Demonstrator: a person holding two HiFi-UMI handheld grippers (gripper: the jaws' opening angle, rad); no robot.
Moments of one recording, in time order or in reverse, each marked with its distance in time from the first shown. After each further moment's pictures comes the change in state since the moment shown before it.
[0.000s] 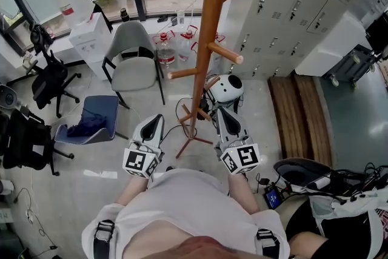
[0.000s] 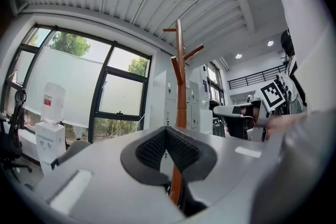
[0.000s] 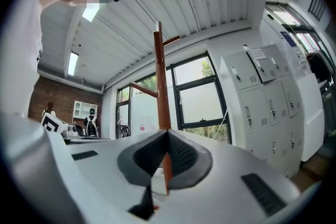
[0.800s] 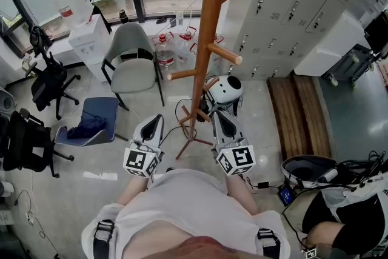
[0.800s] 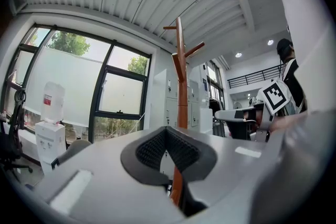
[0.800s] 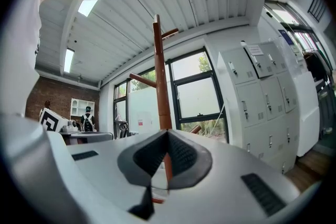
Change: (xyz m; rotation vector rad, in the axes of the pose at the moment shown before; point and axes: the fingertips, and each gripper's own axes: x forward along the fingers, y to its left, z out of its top) left arm 0.004 0.005 -0.006 0.003 0.018 -0.001; right arm 0.001 0.003 -0.022 0.021 0.051 -0.033
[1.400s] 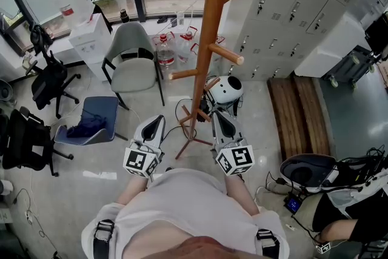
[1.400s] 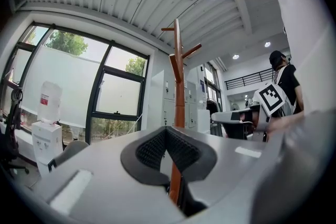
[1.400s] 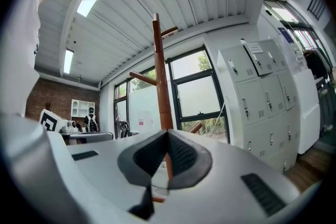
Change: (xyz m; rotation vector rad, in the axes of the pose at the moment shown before) left arm 0.000 -0.004 0.000 0.003 -0.017 -0.034; right arm 0.003 0.001 -0.004 0.012 0.008 0.004
